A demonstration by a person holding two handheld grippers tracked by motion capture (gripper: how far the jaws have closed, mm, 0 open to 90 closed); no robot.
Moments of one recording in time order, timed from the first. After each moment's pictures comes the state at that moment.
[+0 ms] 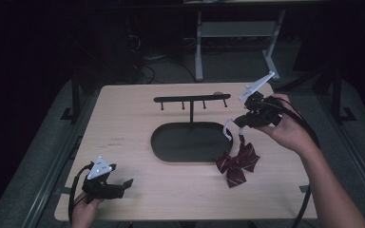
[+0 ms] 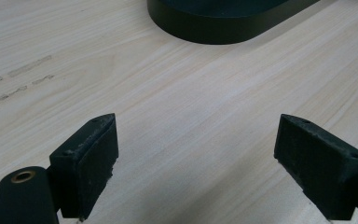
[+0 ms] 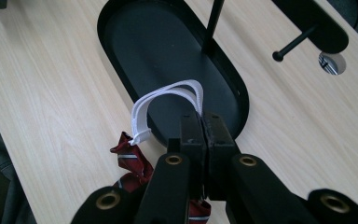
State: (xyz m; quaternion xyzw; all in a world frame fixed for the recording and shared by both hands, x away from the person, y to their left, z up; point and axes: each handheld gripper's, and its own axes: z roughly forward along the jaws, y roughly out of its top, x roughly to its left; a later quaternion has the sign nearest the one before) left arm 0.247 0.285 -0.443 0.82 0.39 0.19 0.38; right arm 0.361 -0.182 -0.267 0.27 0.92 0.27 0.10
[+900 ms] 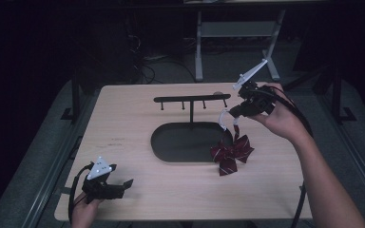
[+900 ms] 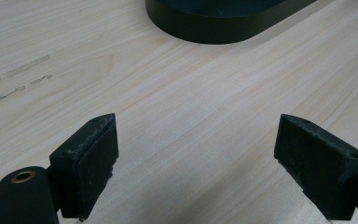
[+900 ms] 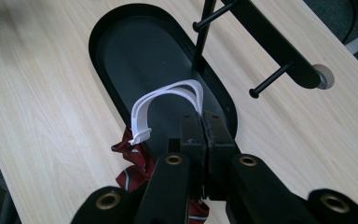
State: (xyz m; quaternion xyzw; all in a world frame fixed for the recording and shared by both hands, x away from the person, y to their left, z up) left arm 0.247 0.285 -0.443 0.82 0.39 0.18 0.38; right arm 0.386 -0.171 -0.255 0.28 0.92 0.27 0.10
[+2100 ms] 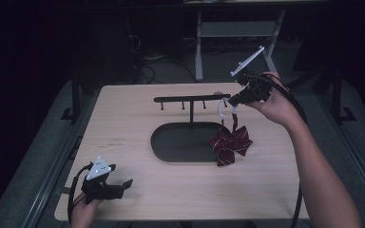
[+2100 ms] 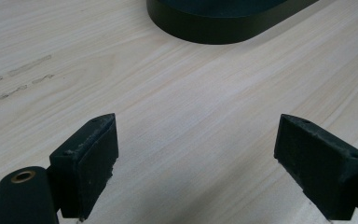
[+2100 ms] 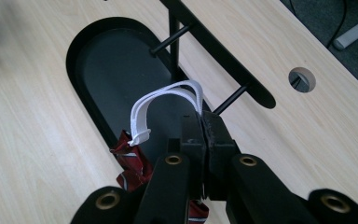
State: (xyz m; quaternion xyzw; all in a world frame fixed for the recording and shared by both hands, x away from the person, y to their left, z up) left arm 0.246 0.285 -0.443 0.82 0.39 0.18 0.39; right arm 0.422 -0.171 -0.249 0.30 0.91 0.27 0.10
